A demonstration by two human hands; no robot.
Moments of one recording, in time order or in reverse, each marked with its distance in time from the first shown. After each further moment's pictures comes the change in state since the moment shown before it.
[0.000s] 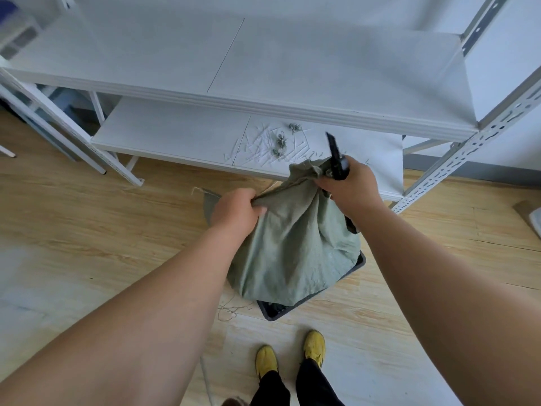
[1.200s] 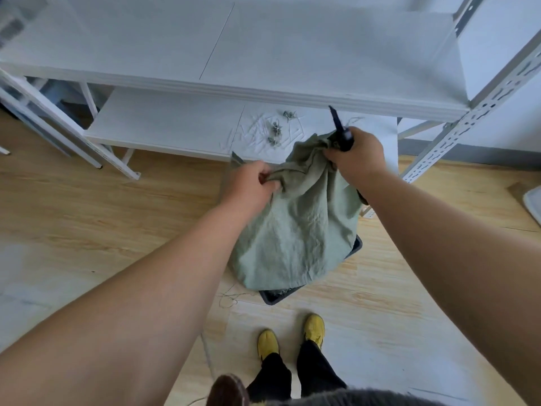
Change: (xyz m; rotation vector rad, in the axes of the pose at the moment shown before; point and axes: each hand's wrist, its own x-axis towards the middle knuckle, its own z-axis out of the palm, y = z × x) left_hand -0.012 0.029 -0.002 -0.311 0.118 0.109; right_hand 0.005 -0.001 -0.020 -0.126 0.115 -0.049
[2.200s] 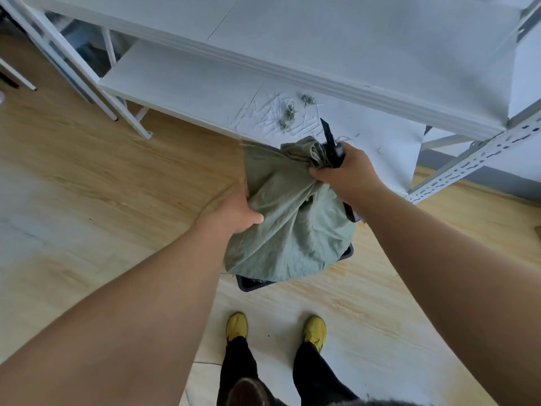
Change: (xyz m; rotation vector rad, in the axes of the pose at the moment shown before) left_hand -0.015 -0.025 0.083 -0.014 -0.331 -0.517; right_hand 0.028 0.058 -0.005 0.110 -0.393 0.022
